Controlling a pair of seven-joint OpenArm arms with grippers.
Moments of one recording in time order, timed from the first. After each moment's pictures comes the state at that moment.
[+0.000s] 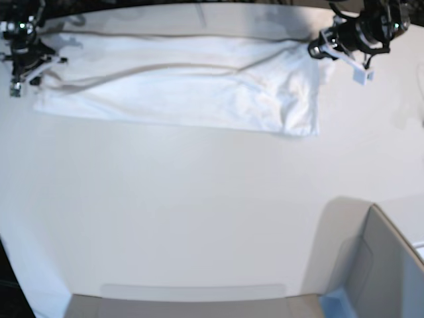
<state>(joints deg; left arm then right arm) 37.4 -21.4 -22.4 116.1 -58.6 9.4 70.6 -31.7 16.5 33.2 109.3 15.3 13.0 -44.8</state>
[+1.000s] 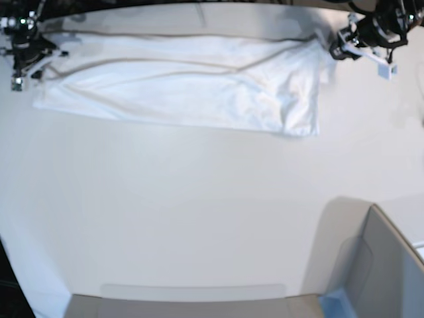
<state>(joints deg) 41.4 -21.4 -31.7 116.2 -59.6 9.3 67.6 -33.3 16.5 33.2 109.1 15.3 13.0 -44.9</state>
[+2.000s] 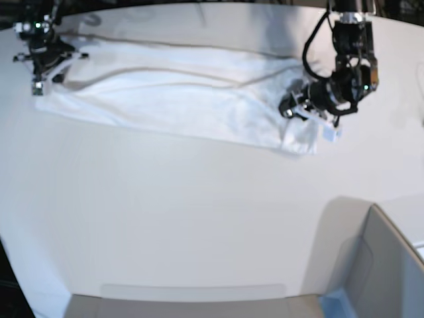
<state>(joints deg) 9.1 -16.0 -9.6 92.7 -52.0 8.4 64.2 -31.3 14.8 25.5 109.1 15.1 12.8 -45.1</state>
